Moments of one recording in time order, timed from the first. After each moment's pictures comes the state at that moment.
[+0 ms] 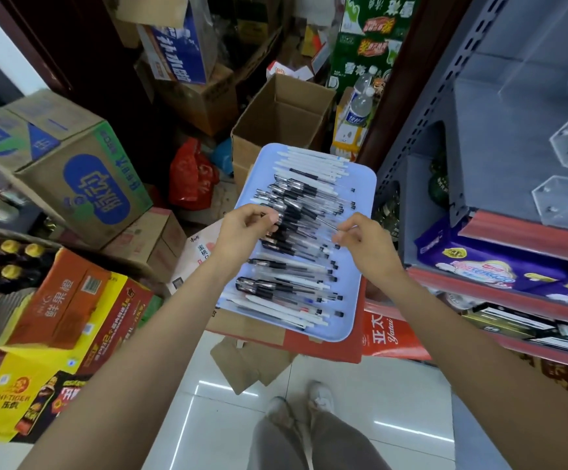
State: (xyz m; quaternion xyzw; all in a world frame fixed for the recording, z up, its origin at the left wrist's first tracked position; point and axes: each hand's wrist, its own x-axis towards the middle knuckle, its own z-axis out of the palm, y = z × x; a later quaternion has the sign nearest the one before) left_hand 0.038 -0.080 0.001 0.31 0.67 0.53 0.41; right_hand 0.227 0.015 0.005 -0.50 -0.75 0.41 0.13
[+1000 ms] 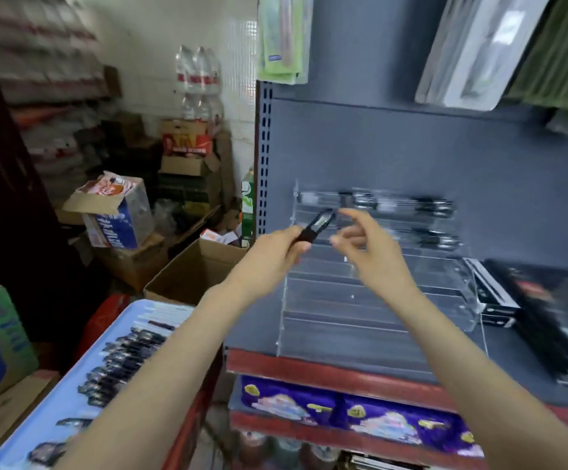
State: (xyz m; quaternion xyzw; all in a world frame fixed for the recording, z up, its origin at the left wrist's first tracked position) left_hand 0.312 0.117 0.219 0.70 0.60 0.38 0.10; right_hand 0.475 0.165 0.234 -0.38 -0.78 0.30 0.40
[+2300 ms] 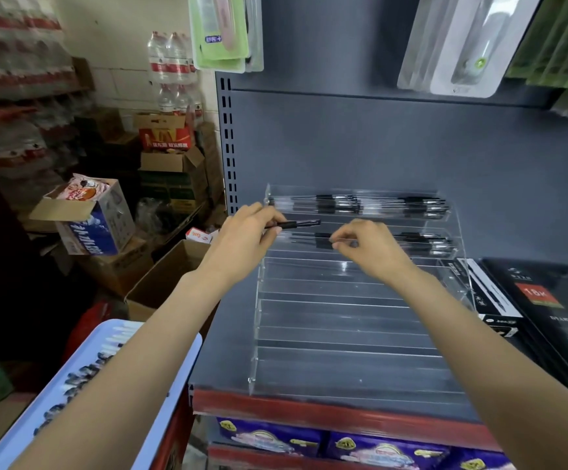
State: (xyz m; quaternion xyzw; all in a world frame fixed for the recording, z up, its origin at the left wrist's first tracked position) left_hand 0.298 0.183 0.233 0.69 0.65 0.31 -0.03; right_hand 0.495 0.271 0.230 -0.43 -0.86 0.15 0.22
